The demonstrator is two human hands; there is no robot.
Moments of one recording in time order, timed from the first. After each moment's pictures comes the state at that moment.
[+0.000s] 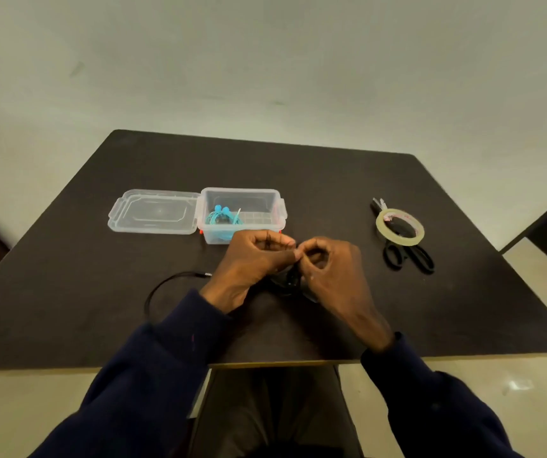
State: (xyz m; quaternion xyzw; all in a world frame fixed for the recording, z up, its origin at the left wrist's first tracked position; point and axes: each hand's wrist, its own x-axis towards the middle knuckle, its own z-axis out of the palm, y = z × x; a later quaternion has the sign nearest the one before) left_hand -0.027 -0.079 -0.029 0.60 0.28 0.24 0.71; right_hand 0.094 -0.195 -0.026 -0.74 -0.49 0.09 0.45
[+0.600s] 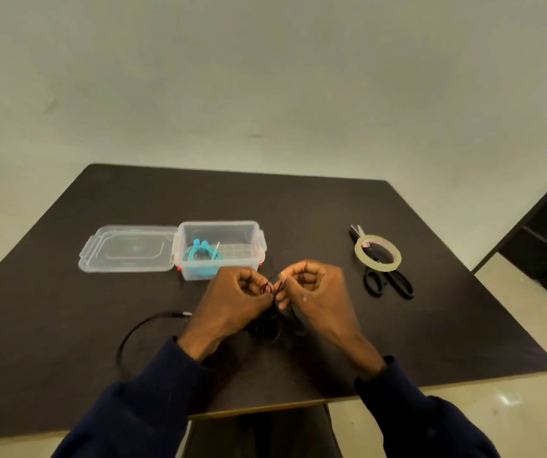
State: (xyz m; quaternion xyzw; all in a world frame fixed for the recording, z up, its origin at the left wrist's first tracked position) left_hand -0.029 -0.083 -0.019 0.75 0.33 0.20 0.54; right_hand 0.100 -0.191 -0.019 -0.69 -0.38 0.21 0.58
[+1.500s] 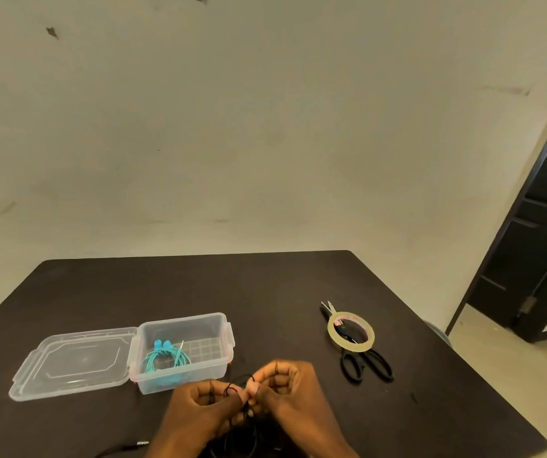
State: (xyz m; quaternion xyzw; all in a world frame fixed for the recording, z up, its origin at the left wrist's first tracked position) left_hand -0.015 -0.075 -0.020 0.61 0.38 0.16 0.68; right_hand 0.108 -0.187 -0.014 -0.71 -0.32 0.30 0.56
